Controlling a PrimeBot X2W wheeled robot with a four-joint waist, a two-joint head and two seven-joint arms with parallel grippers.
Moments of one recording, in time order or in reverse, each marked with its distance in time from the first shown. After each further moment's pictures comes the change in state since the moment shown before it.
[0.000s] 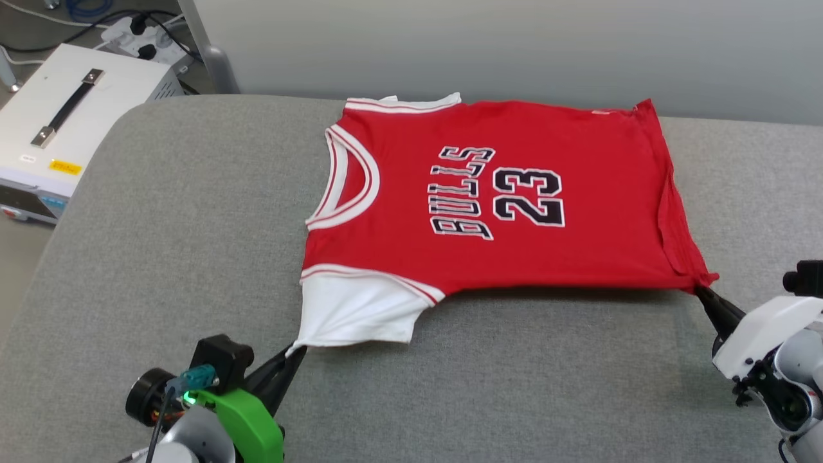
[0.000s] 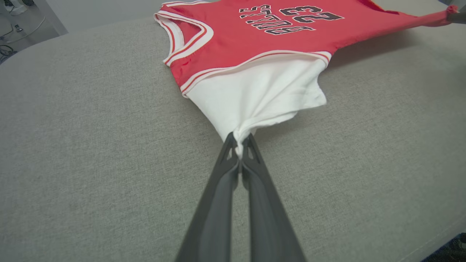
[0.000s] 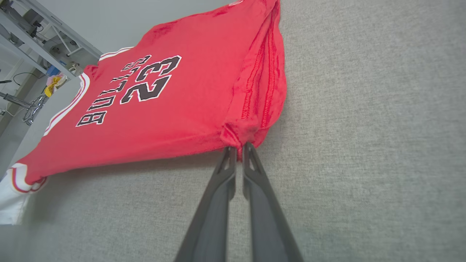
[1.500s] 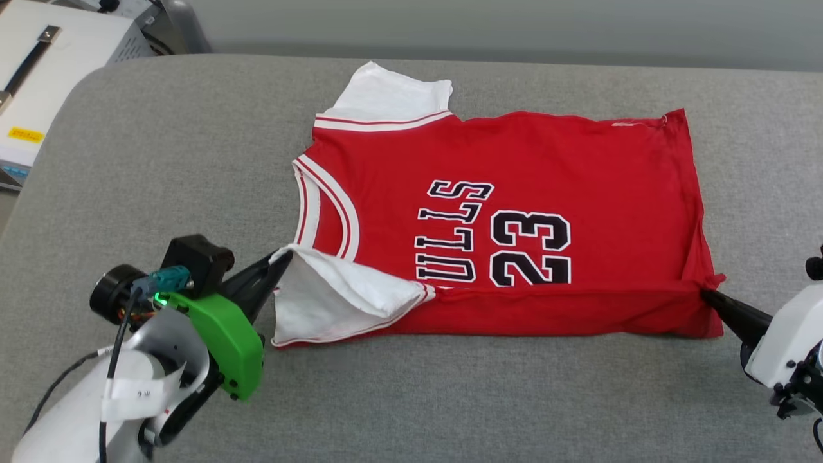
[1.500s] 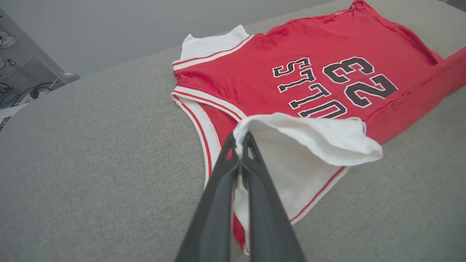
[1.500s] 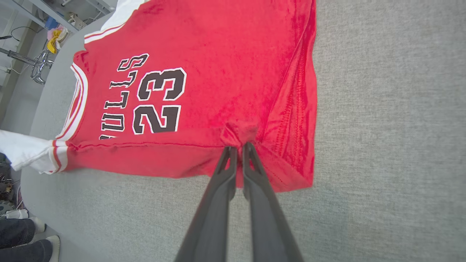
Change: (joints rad) left arm -0.172 0.095 0.033 -0.137 -0.037 -0.029 0.162; right arm 0.267 0.141 -0.454 -0.647 -0.216 0.000 0.643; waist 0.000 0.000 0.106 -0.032
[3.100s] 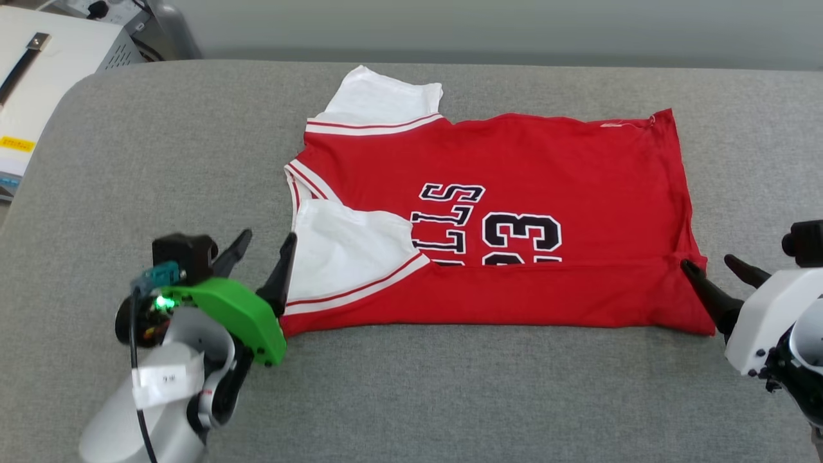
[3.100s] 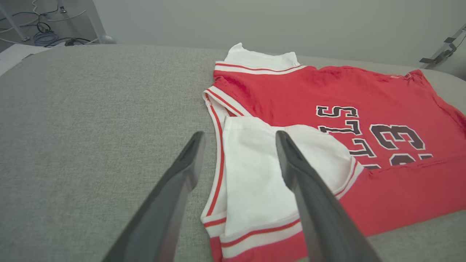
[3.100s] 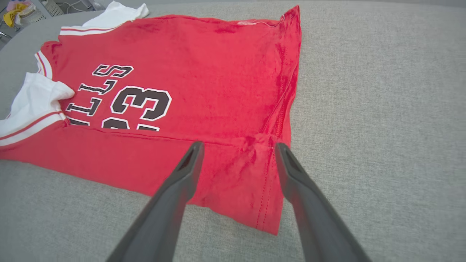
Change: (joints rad) left arm -0.067 -0.230 0.055 0.339 -0.101 0.114 -0.220; right arm -0.092 -0.078 0.156 0.080 -0.182 0.000 -0.222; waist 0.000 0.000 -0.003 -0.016
